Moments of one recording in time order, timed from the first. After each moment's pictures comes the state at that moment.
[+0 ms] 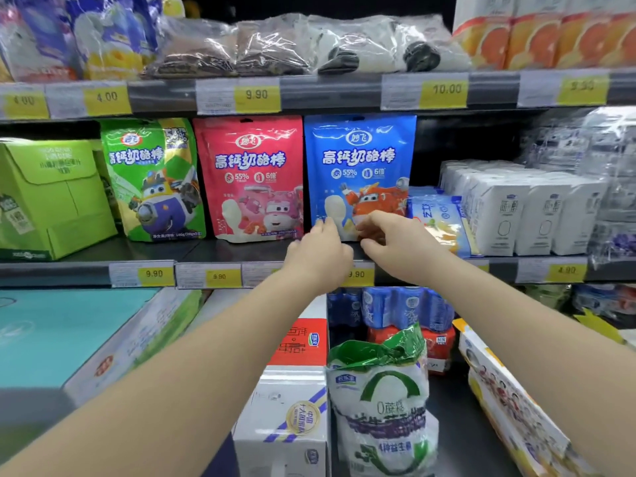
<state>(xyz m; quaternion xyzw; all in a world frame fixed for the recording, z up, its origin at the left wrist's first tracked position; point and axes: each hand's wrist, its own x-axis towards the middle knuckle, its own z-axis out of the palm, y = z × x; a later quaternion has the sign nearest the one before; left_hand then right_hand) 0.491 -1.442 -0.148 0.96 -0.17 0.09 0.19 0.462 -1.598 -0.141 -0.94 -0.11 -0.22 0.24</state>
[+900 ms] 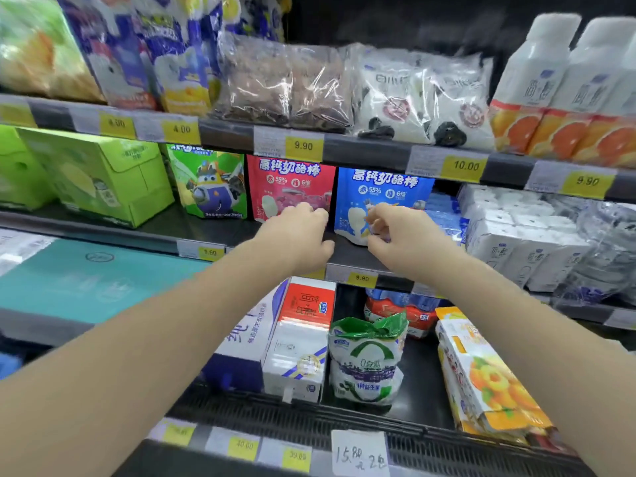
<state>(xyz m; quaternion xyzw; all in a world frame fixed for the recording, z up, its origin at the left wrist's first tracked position) 0.419 -1.381 -0.022 0.99 -0.13 0.02 0.04 0.410 -1.570 -0.021 -0.97 -0.13 -0.08 0.18</state>
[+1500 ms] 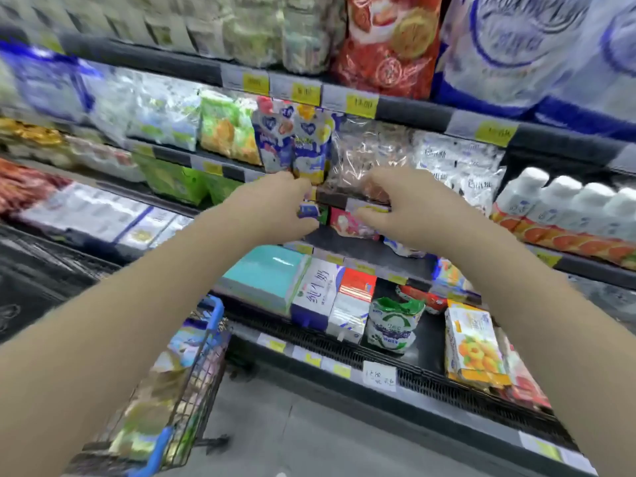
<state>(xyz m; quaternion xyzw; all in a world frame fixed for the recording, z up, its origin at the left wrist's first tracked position) 0.273 -1.235 0.269 1.00 -0.07 -0.03 0.03 0.295 -1.448 0.283 -0.96 -0.26 -0.01 0.11</state>
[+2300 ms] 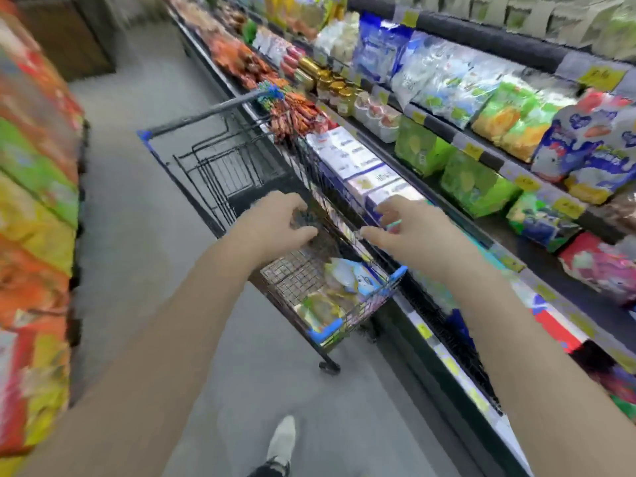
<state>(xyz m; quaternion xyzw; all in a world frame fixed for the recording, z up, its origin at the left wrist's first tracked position) -0.045 -1.040 0.235 0.93 0.35 0.00 0.15 0.124 -1.211 0.234 -0.83 -0.46 0.17 0.25</state>
